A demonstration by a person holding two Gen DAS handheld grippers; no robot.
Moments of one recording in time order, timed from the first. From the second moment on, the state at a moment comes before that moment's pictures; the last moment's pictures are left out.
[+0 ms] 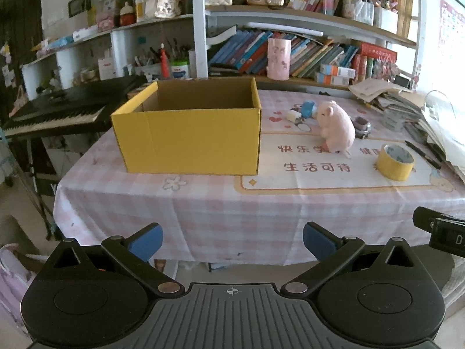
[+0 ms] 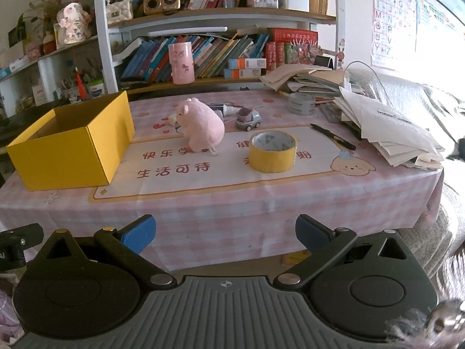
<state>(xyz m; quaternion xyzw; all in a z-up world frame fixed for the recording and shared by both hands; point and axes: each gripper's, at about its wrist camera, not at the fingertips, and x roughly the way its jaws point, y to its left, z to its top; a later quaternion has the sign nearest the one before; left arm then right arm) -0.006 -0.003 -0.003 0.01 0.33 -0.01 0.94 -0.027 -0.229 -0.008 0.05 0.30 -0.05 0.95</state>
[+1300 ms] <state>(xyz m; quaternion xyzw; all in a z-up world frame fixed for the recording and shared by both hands) 0.021 -0.011 -0.008 0.01 0.34 -0.04 0.94 -0.011 -0.230 -0.011 0.05 0.30 -0.05 0.95</state>
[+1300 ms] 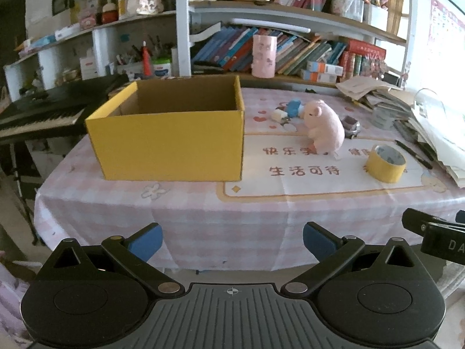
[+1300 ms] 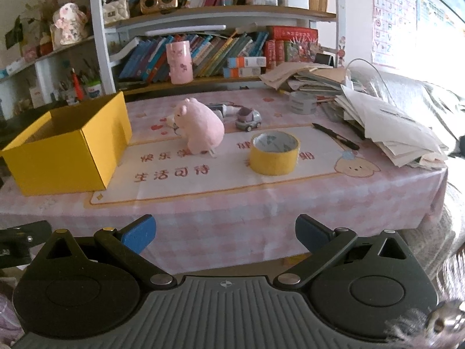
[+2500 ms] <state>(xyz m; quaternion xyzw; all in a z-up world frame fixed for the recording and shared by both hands) 0.104 -0.101 -0.020 0.02 0.36 -0.10 0.93 0.072 -0.303 -0.023 0.02 0.35 -0.07 0.94</state>
